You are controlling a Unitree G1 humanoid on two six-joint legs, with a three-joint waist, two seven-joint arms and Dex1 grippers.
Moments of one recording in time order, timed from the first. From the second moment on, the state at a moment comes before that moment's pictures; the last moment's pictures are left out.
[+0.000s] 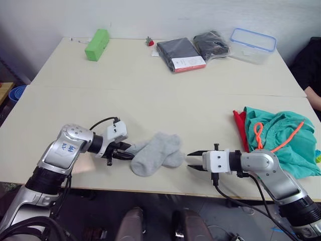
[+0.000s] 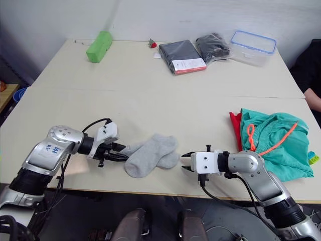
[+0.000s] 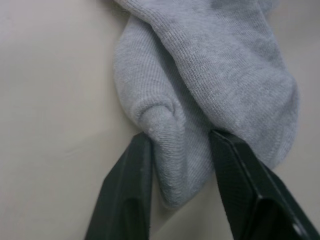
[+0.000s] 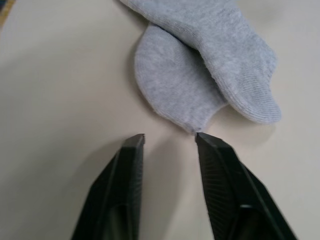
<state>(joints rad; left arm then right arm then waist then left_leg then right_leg) -0.49 0.81 -0.19 -0.07 -0.18 0.67 -1.20 -0.21 -0.78 0.21 -0.22 0.06 -0.04 1.04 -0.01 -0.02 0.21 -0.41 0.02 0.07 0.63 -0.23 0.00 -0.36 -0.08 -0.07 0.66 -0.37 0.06</state>
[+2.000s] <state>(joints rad) -0.28 0.81 0.17 -0.53 -0.90 1.43 -0.78 -0.59 -0.51 -0.02 -0.26 0.66 1.24 0.74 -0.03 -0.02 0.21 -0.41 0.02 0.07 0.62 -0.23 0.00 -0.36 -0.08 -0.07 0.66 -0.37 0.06</state>
